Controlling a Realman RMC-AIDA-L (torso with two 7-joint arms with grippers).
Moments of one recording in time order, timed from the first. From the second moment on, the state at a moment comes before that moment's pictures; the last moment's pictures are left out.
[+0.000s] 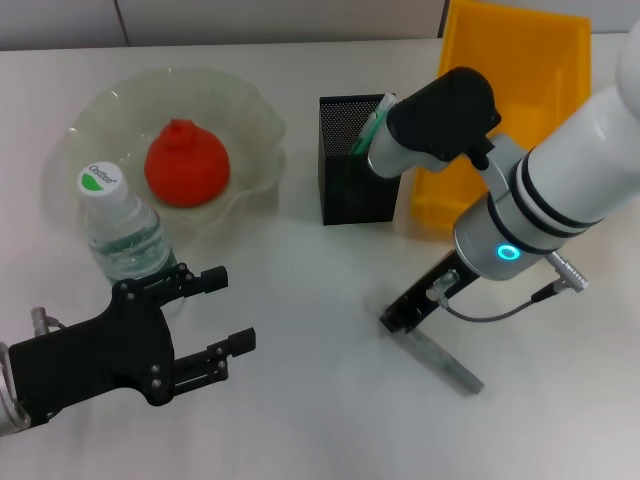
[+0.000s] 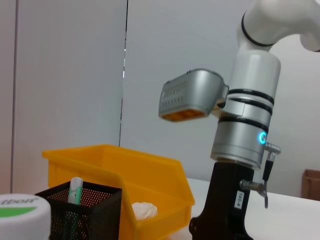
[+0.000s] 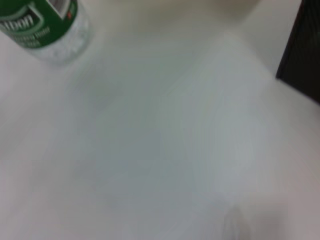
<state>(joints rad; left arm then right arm) -0.14 -2.06 1.13 0.64 1.48 1.63 -0.93 0.66 2.09 -1.77 -1.20 -2.44 -1.35 2.89</state>
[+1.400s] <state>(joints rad) -0.15 -2.06 1.13 0.64 1.48 1.62 -0.93 0.58 2.09 -1.41 -0.57 -1.00 -1.01 1.01</state>
